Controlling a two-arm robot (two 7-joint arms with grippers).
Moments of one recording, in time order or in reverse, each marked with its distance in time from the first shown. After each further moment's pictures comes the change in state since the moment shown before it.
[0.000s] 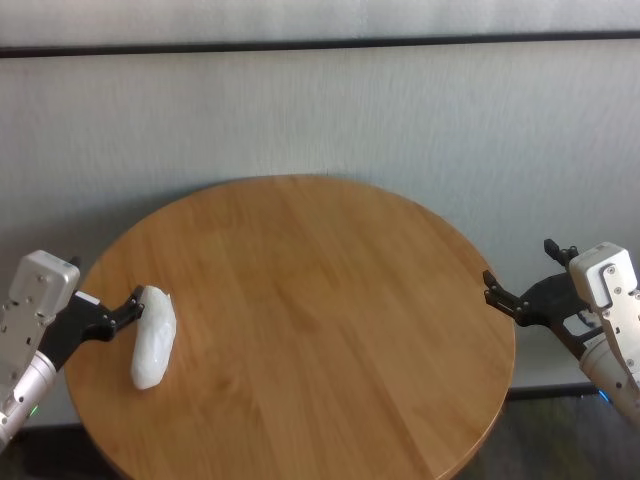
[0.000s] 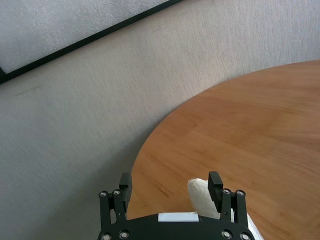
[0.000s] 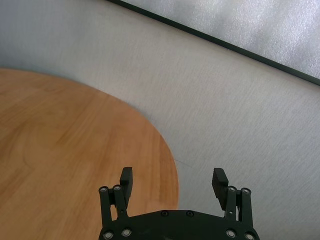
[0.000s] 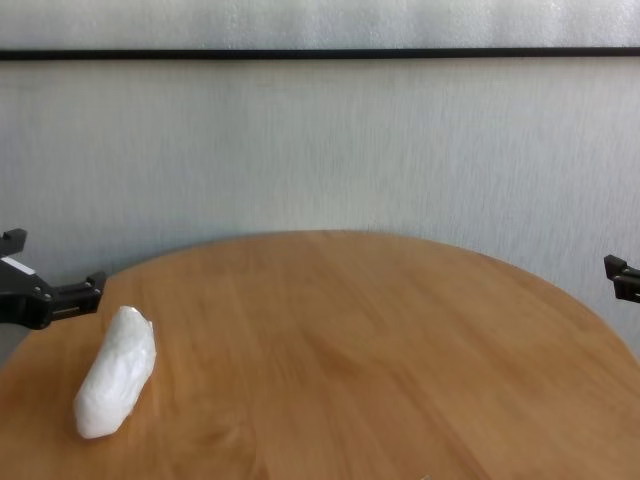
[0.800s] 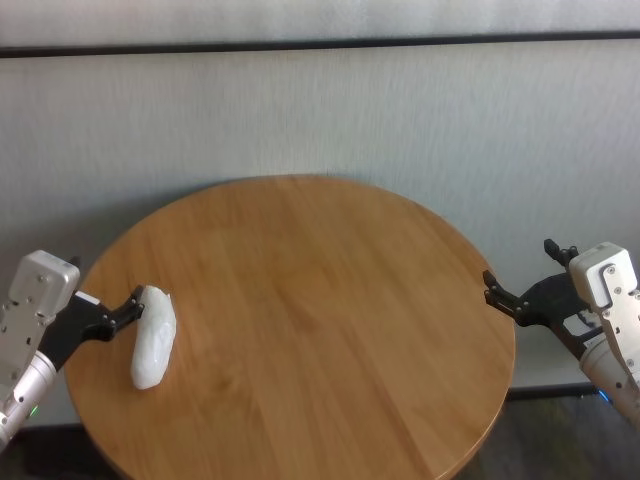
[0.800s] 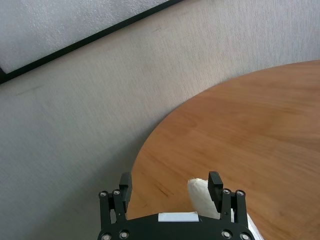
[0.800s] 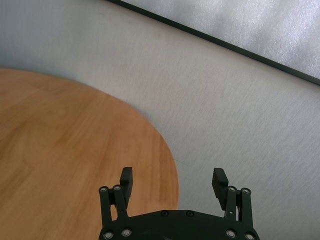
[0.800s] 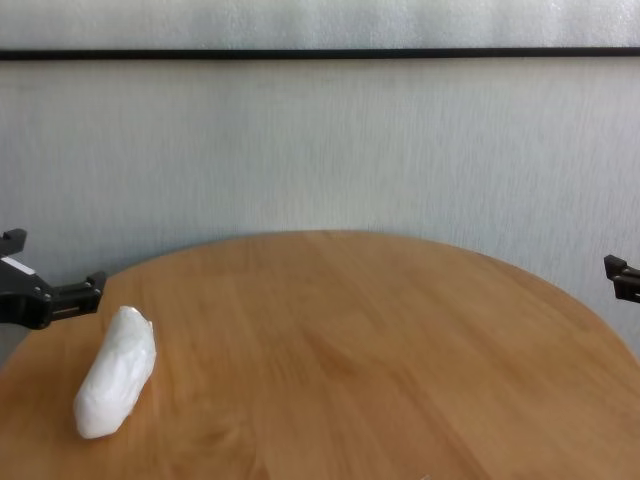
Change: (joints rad) left arm 0.000 0.000 0.000 0.000 0.000 0.000 0.000; right arm 0.000 0.000 0.000 0.000 0.000 0.000 0.000
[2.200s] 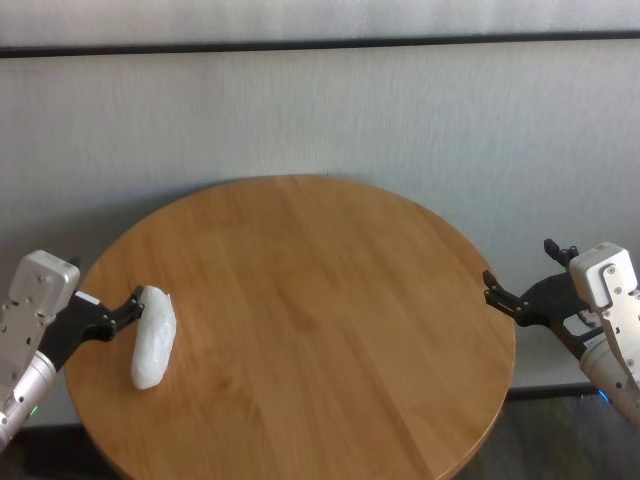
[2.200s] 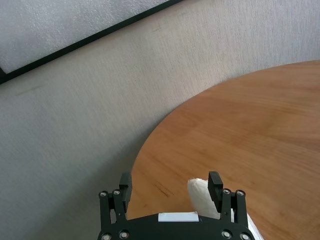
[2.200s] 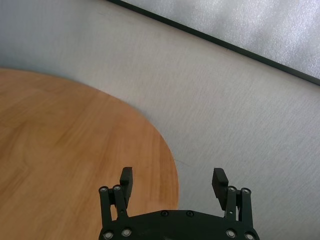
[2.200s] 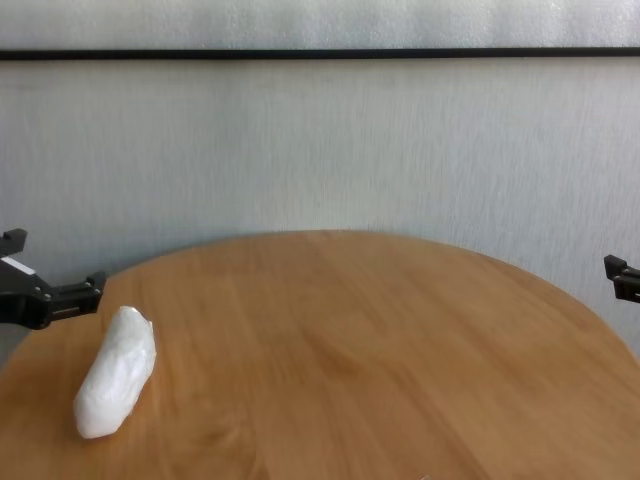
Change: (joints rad) left arm 0.000 0.000 0.000 0.000 0.000 0.000 0.000; right arm 0.000 0.000 0.000 0.000 0.000 0.000 0.000
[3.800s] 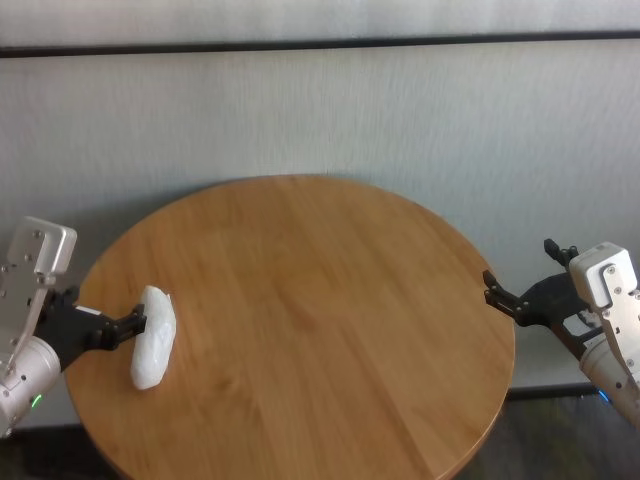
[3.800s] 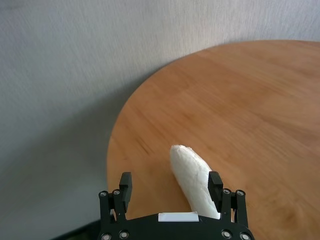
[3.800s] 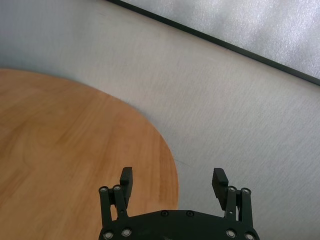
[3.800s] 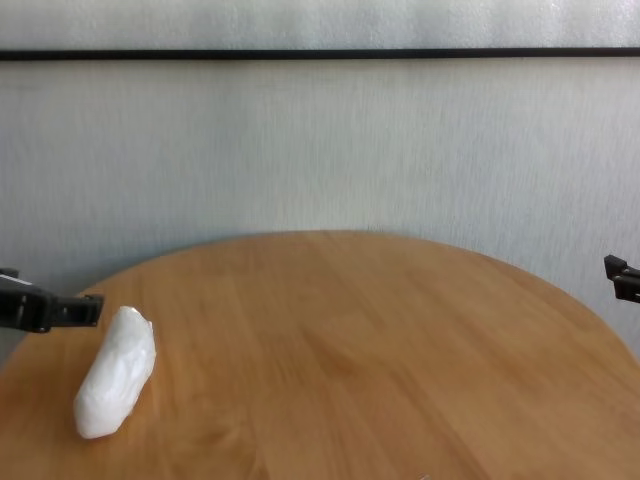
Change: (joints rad) left arm 0.064 -0.039 -0.124 -0.209 -0.124 0.456 -0.006; right arm 0.000 0.000 0.000 0.000 0.000 0.000 0.000
